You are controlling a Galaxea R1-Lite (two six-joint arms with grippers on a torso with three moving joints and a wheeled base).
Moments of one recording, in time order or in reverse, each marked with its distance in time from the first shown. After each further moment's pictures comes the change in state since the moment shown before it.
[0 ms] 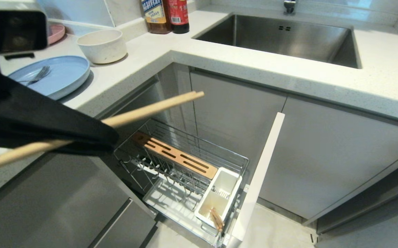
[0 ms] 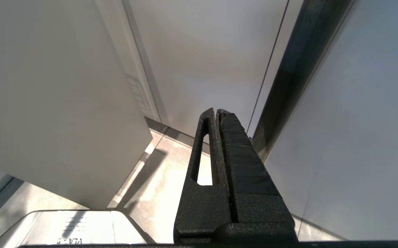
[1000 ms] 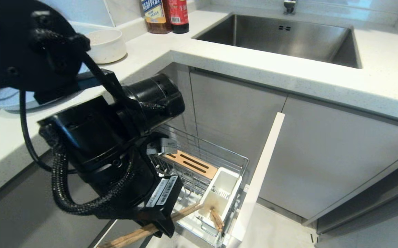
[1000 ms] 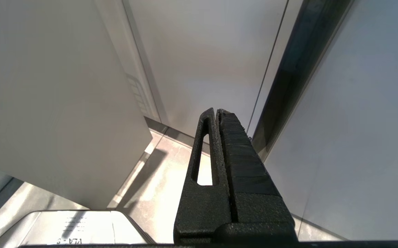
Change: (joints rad) left arm 0.006 0.403 0.083 0.254 0.123 0.166; right arm 0.000 0.000 0.000 0.000 0.000 0.000
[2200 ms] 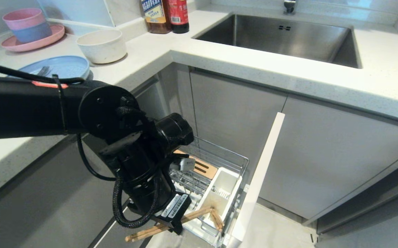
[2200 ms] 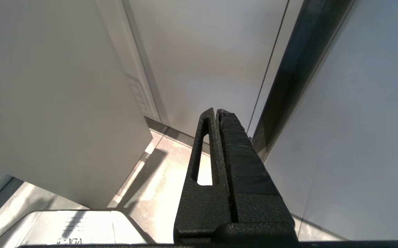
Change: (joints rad) left arm 0.104 0.086 0.244 -0.281 0.004 0.365; right arm 0.000 0.000 0.000 0.000 0.000 0.000
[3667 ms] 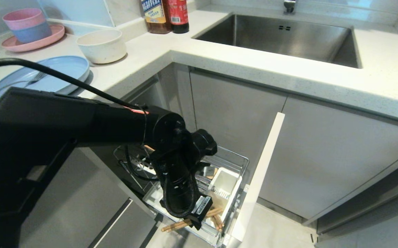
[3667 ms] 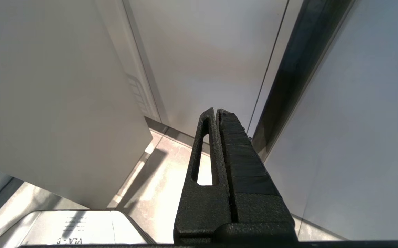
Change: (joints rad) left arm 0.001 0.240 -0.123 -0.047 0.006 0.064; right arm 0.000 0.000 0.000 0.000 0.000 0.000
